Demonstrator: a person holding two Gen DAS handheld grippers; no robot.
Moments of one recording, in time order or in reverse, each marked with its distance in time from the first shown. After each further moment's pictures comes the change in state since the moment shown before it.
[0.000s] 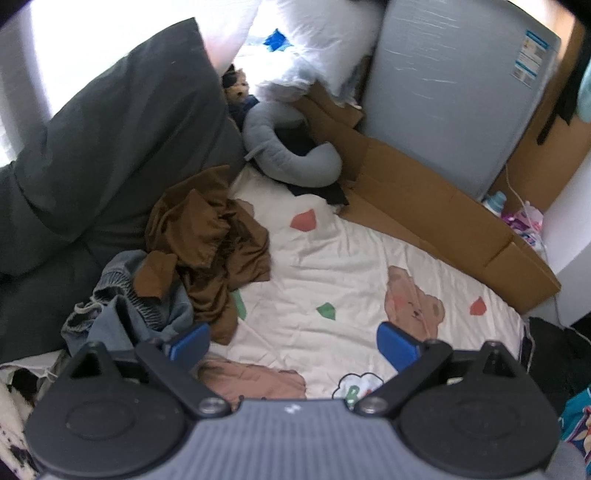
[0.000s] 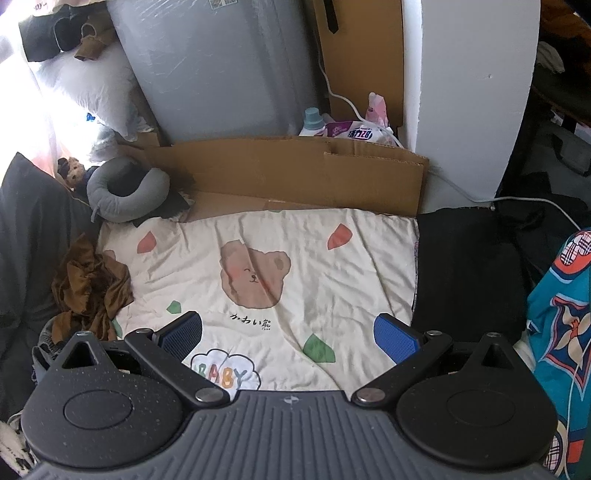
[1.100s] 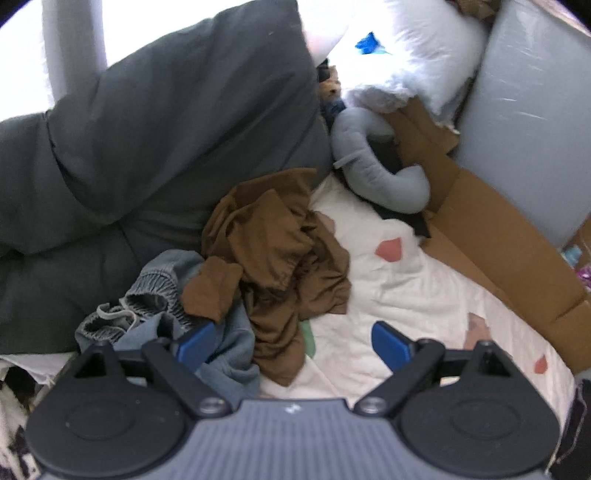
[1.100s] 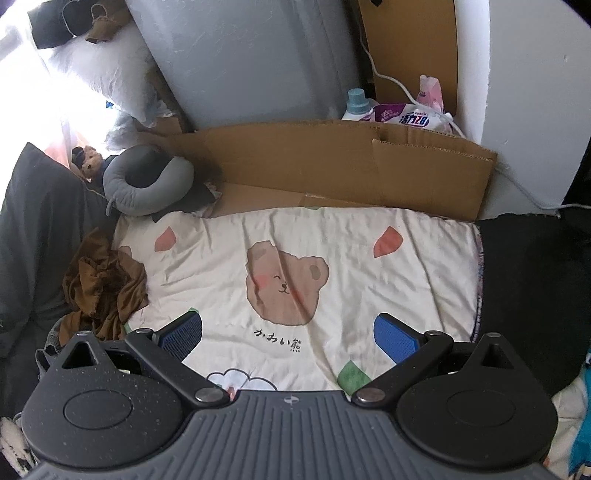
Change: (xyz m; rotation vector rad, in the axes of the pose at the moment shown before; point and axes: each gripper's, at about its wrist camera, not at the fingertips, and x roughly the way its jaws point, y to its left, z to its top) left arm 0.099 0.103 0.007 -0.183 -0.075 0.146; right arm 0.115 0.007 0.027 -0.030 0.031 0.139
